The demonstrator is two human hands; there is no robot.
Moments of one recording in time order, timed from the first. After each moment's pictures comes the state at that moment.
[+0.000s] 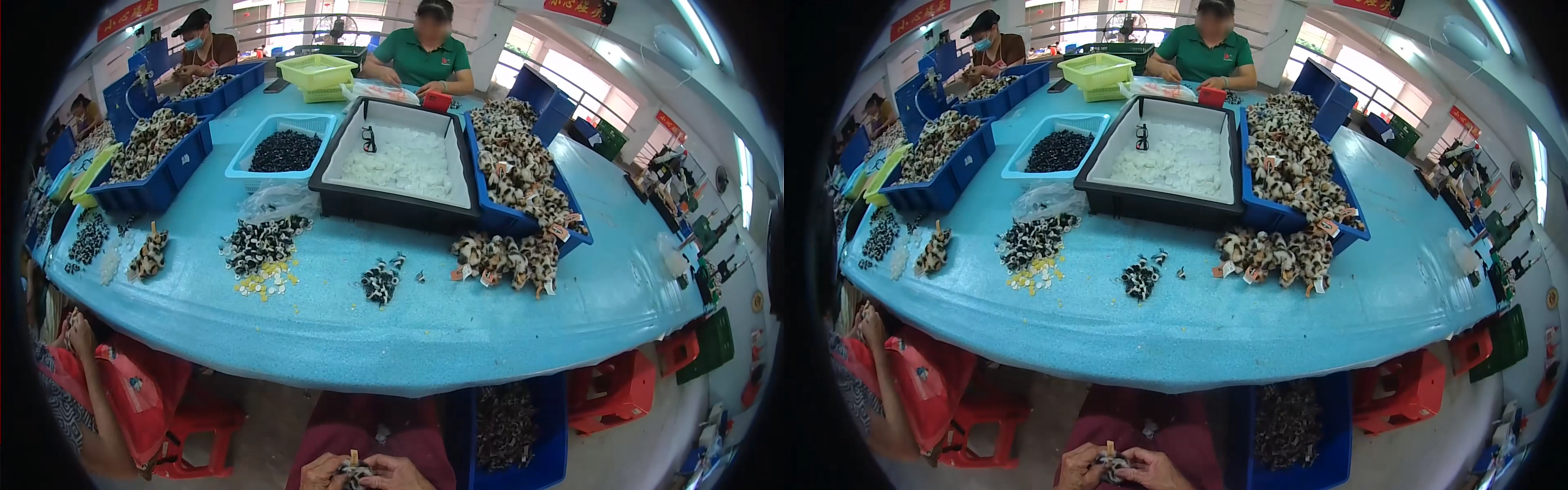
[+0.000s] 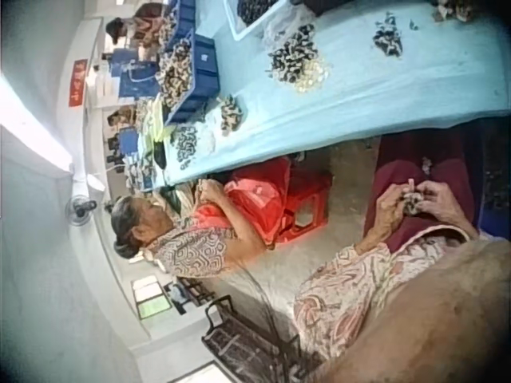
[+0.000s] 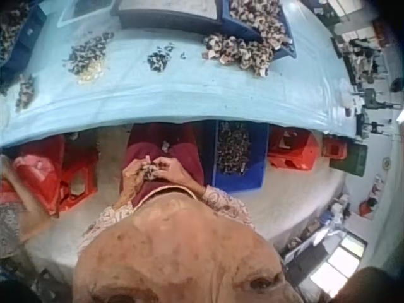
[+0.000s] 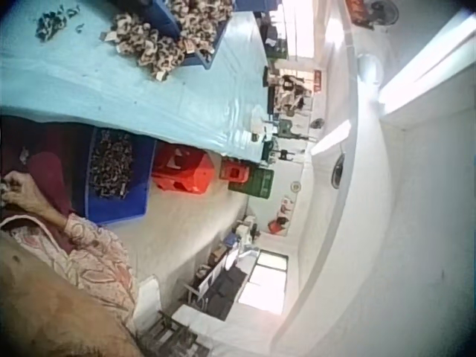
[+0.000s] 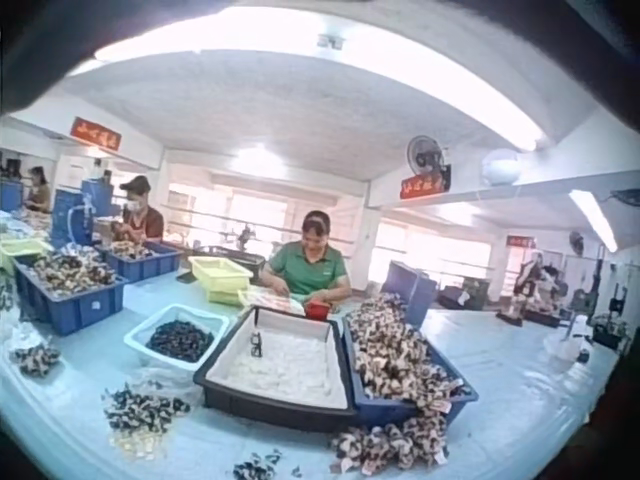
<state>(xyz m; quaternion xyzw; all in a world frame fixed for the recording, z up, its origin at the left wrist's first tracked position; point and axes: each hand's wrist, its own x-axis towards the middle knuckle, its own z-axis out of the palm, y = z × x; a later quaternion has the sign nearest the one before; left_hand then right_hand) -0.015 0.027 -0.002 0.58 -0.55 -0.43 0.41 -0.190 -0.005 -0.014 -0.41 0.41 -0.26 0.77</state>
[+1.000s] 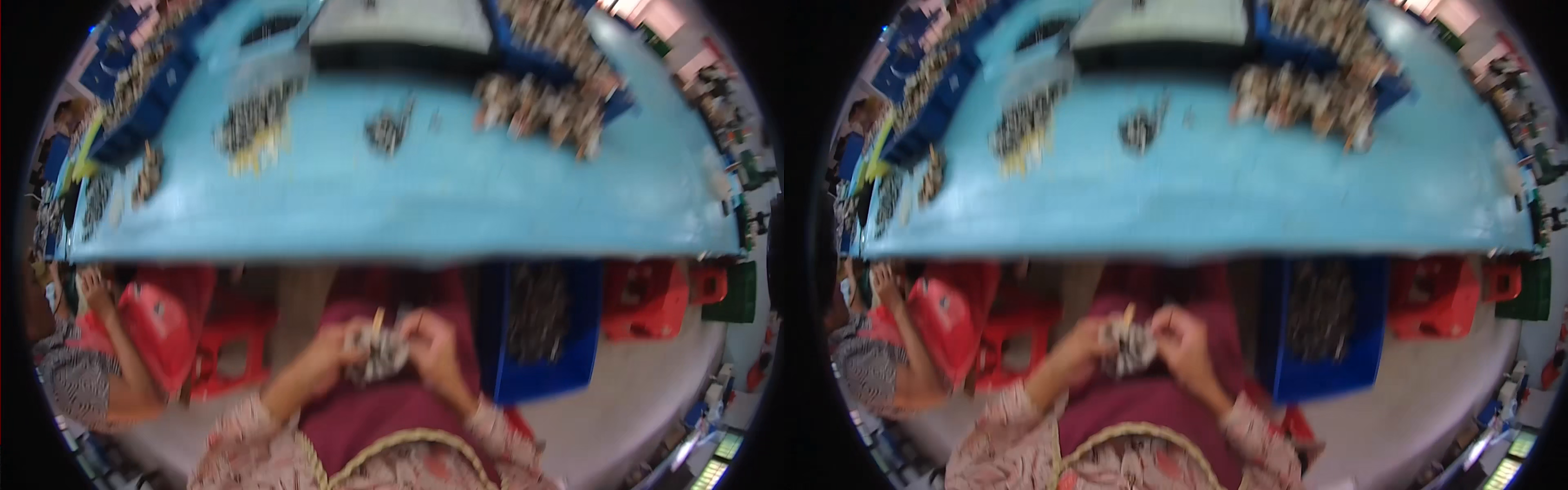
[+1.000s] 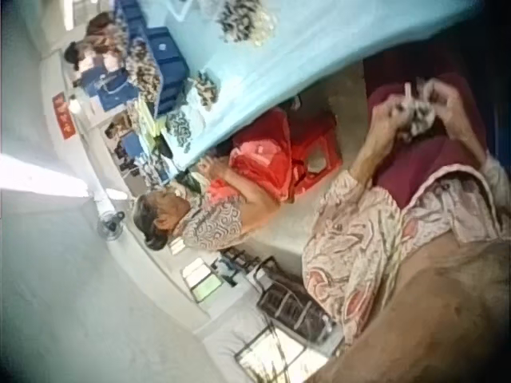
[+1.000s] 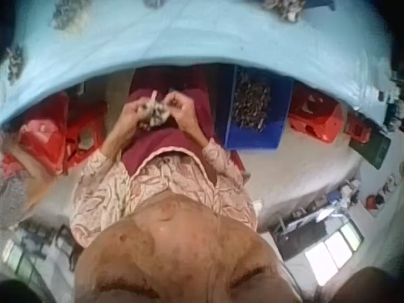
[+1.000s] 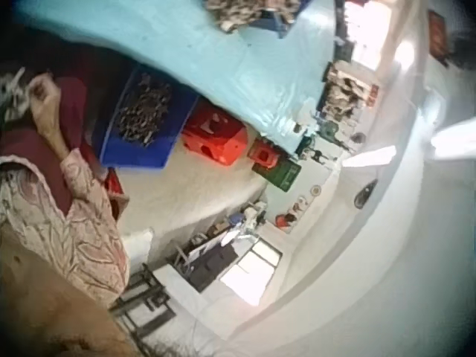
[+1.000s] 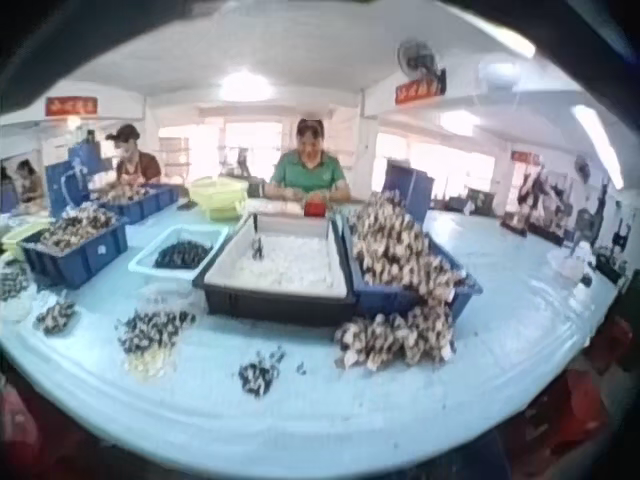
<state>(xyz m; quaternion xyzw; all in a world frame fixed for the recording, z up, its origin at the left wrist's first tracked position) 0.002 -0.006 -0.017 0.44 -0.26 -0.81 0.31 -0.198 -0.012 -0.042 -0.38 0.43 -0.44 0.69</state>
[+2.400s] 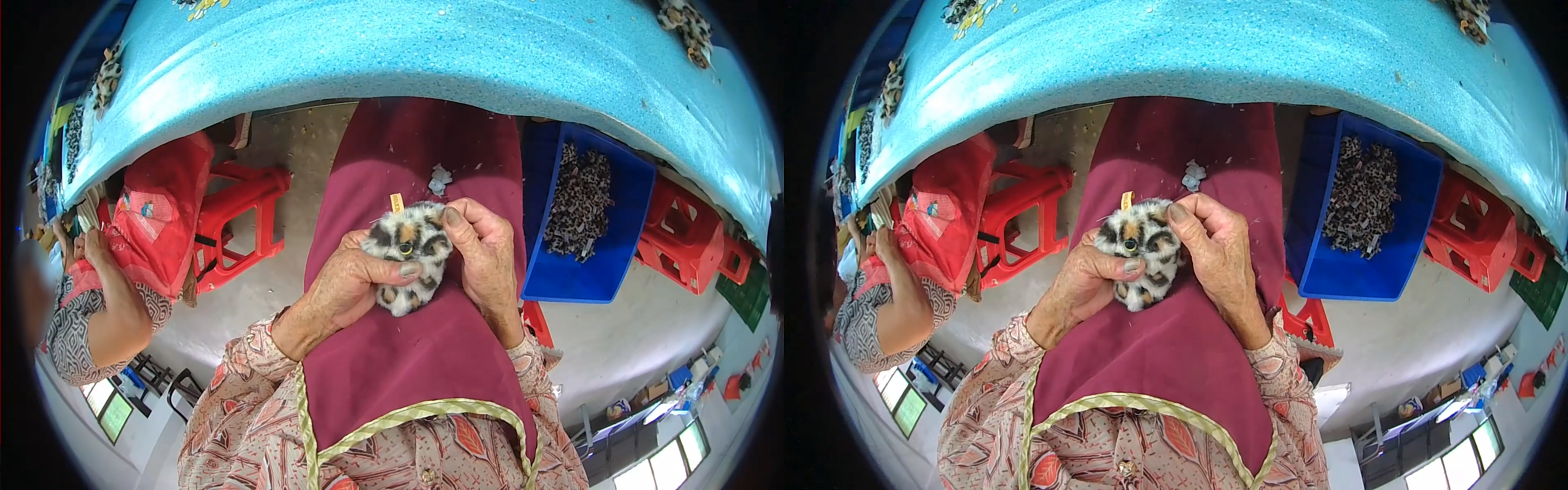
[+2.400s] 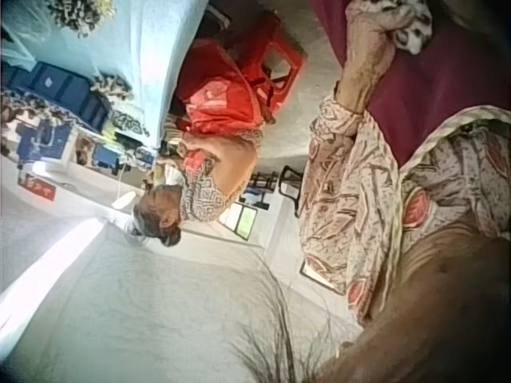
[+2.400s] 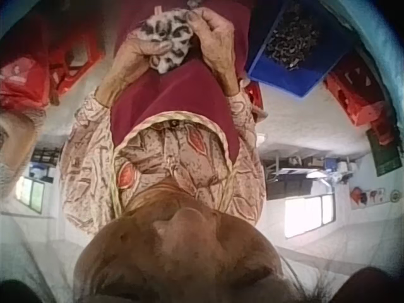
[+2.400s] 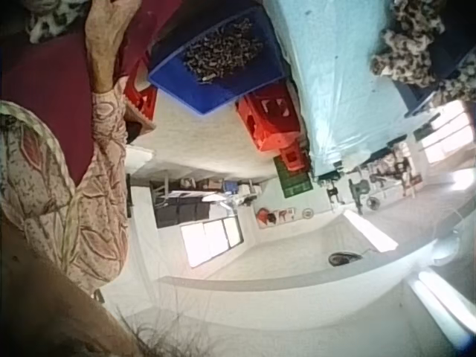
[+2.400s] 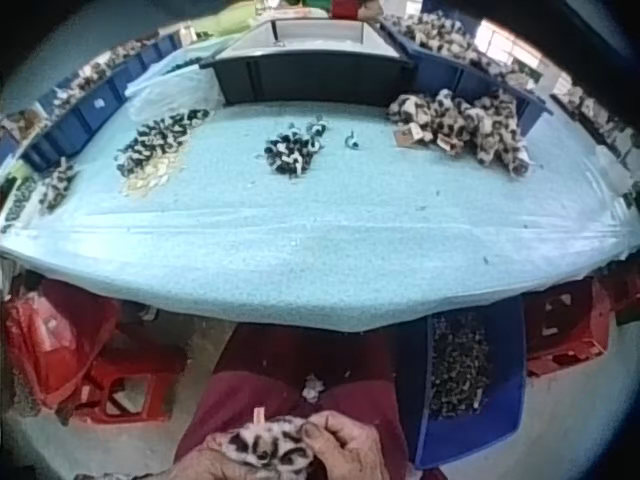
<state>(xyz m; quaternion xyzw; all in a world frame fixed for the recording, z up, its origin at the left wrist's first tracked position) -0.029 0.011 0.000 0.44 0.01 -0.83 0.33 -0.202 -0.006 -0.035 -0.33 0.52 -0.35 0.70</state>
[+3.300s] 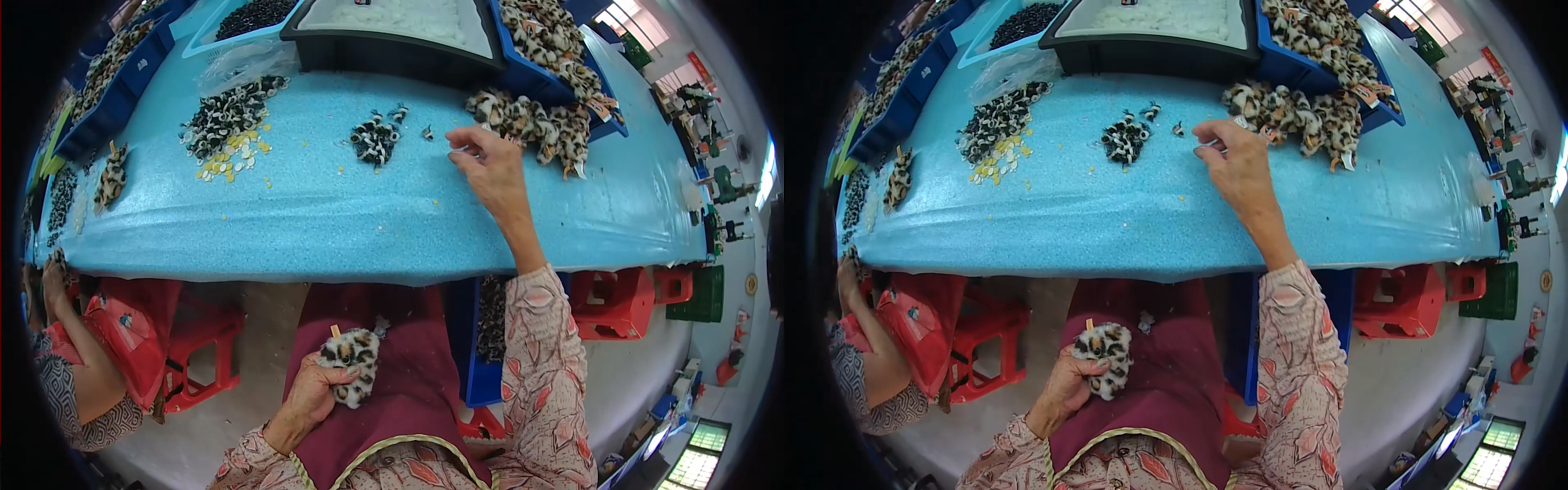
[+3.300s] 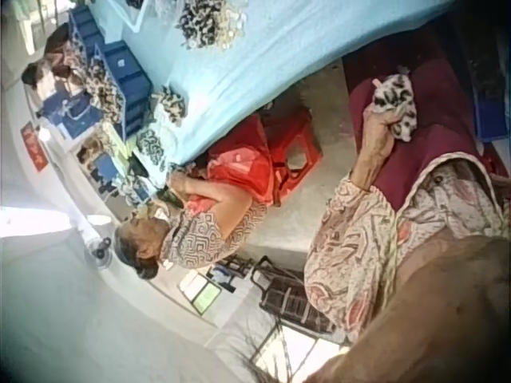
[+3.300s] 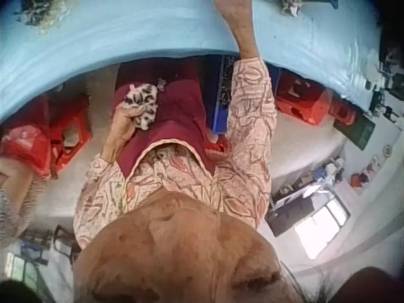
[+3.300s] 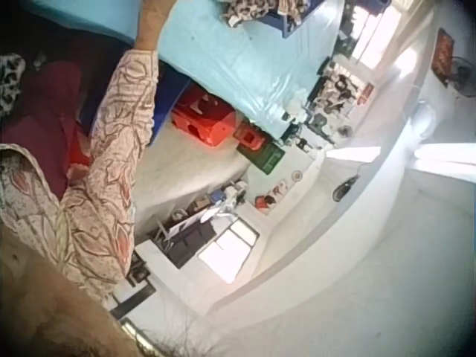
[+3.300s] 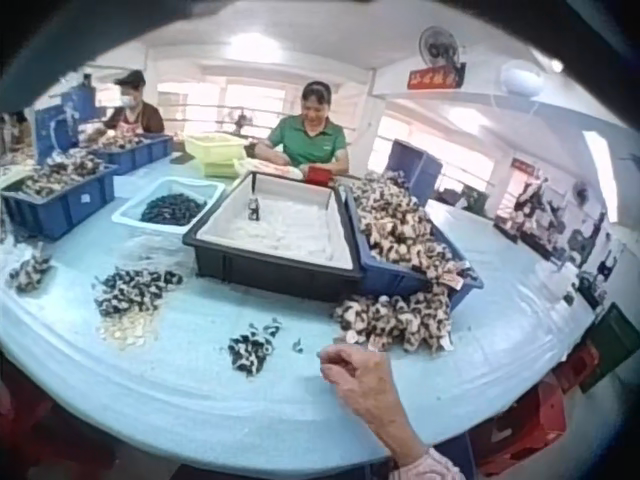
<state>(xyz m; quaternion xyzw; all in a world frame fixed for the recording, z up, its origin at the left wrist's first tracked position) -0.016 -0.013 -0.008 0.45 0.01 -0.80 0.40 -0.255 -0.275 0.044 -0.70 0.50 -0.41 0.30</state>
